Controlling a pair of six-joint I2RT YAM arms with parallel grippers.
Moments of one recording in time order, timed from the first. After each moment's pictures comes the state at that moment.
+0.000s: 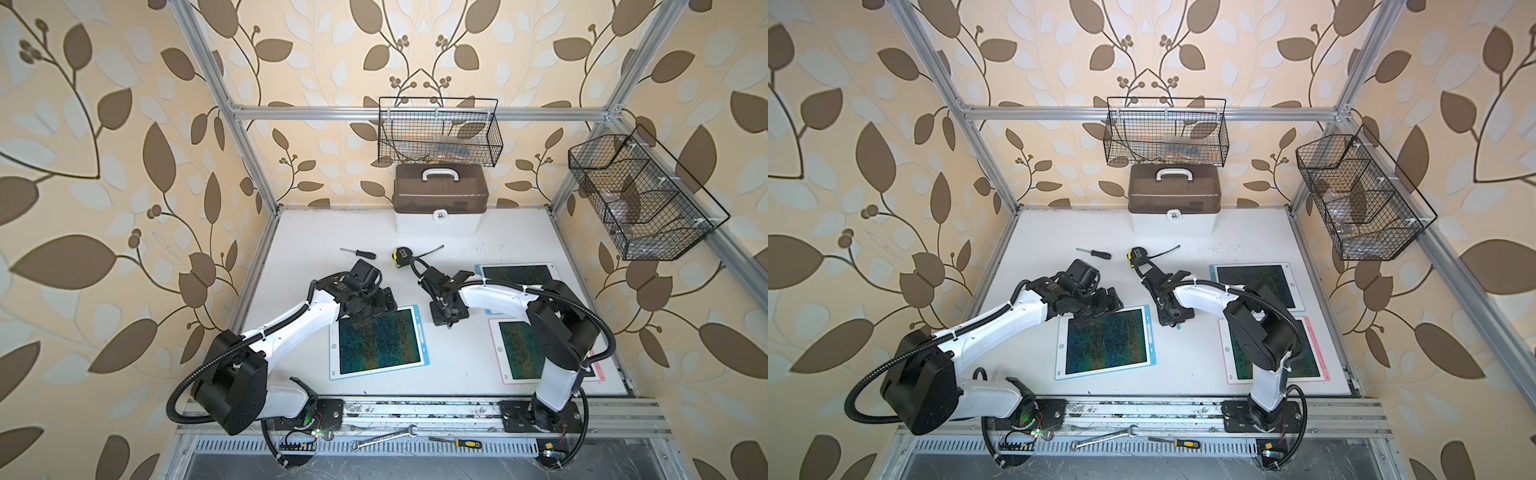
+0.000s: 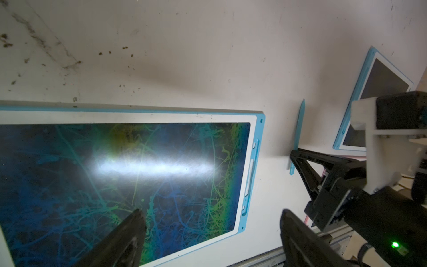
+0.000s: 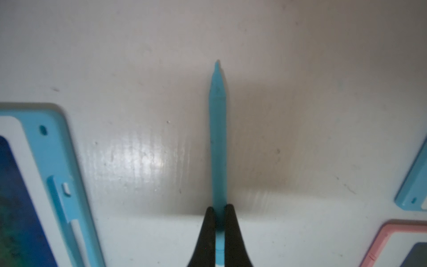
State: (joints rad) left arm -0.55 1.33 0.89 -0.64 0.20 -0.92; right arm 0.73 1.84 1.16 -0.79 0.20 0.62
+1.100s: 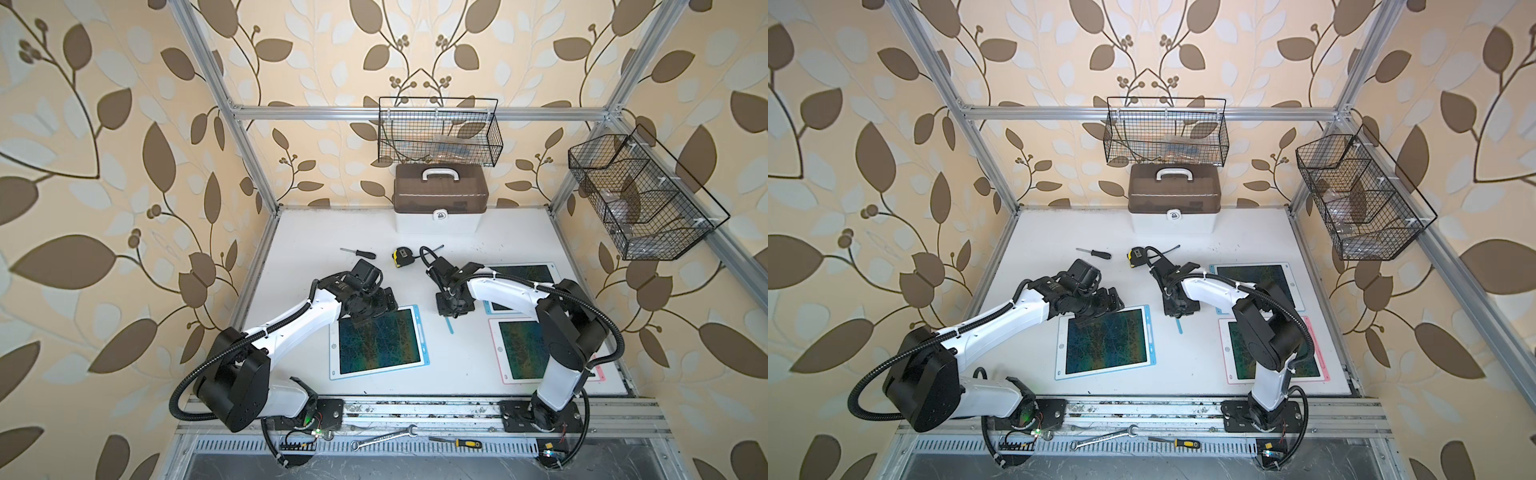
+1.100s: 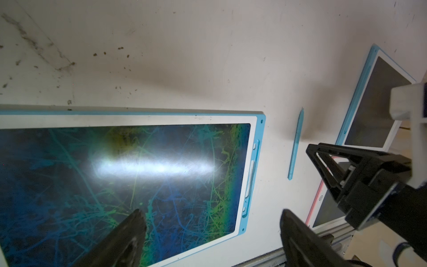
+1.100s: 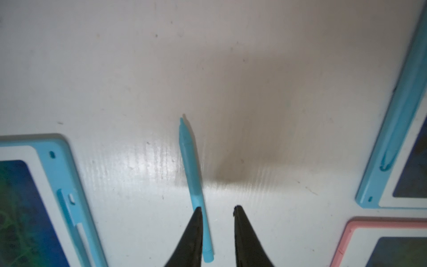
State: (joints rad) left arm -0.55 1.35 0.89 -0.63 0.21 -0.91; right arm 0.65 1.81 1.21 -0.82 0.18 0.58
